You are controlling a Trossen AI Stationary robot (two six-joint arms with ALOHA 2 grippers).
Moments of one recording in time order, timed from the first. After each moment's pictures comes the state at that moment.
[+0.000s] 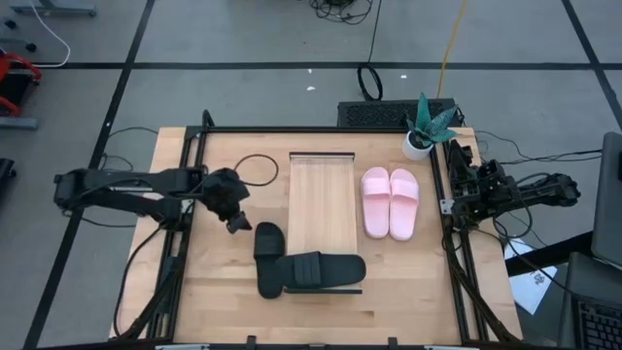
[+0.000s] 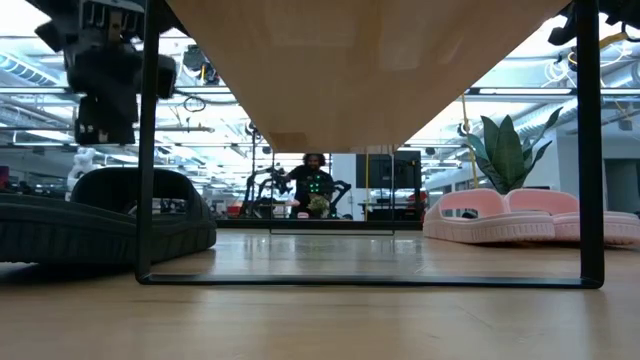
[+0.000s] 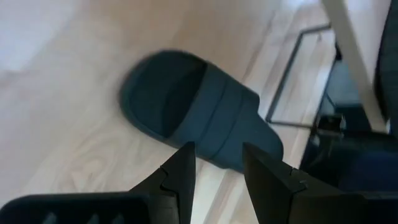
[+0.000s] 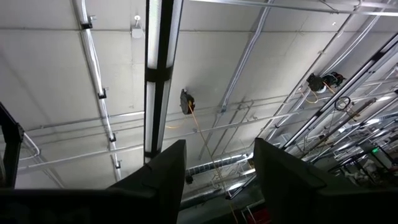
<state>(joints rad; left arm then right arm) 0.15 0.96 0.59 -0.57 0.47 -0.69 0.16 0.42 0.09 1.42 0.53 -0.15</state>
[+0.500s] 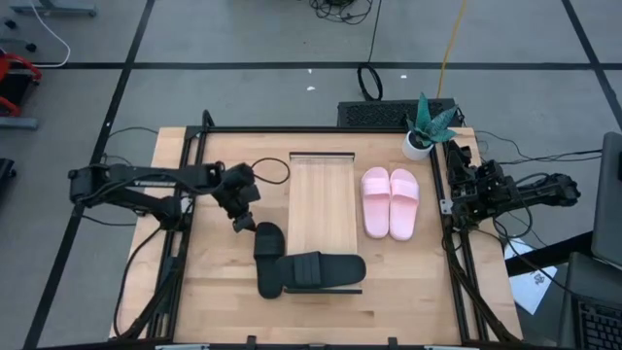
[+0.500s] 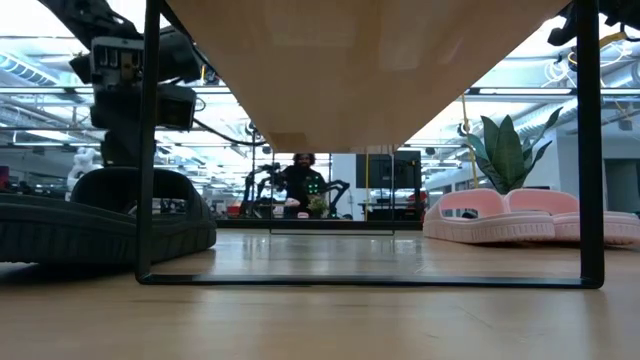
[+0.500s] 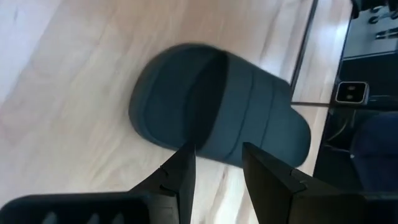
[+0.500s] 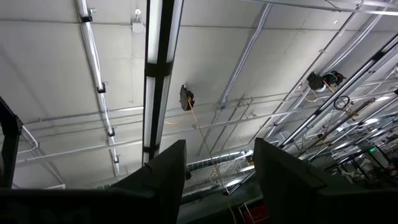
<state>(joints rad) 0.27 1.18 0.59 -0.50 0.63 -0.39 0.17 0.42 0.09 1.40 0.53 -0.16</state>
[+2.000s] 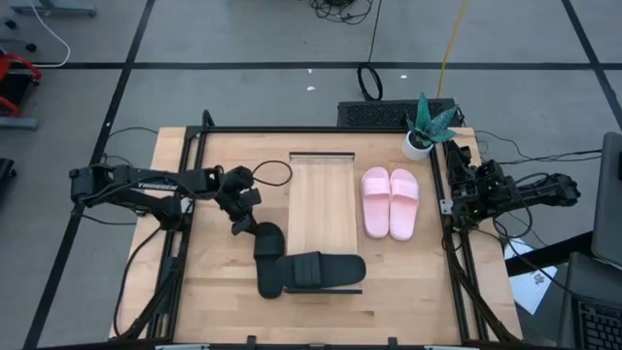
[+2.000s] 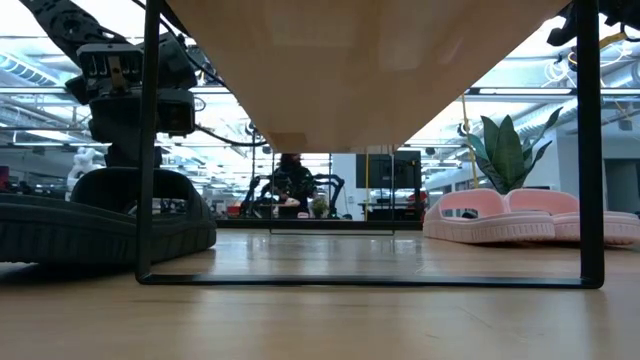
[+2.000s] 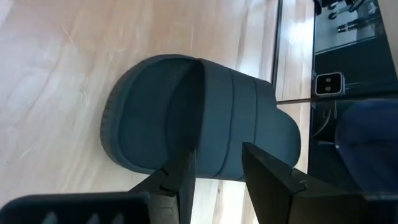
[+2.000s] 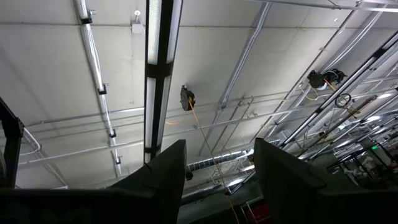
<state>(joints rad) 0.26 1.19 0.48 -0.28 0.71 -0.35 0.17 0.42 0.09 1.40 0.53 -0.14</state>
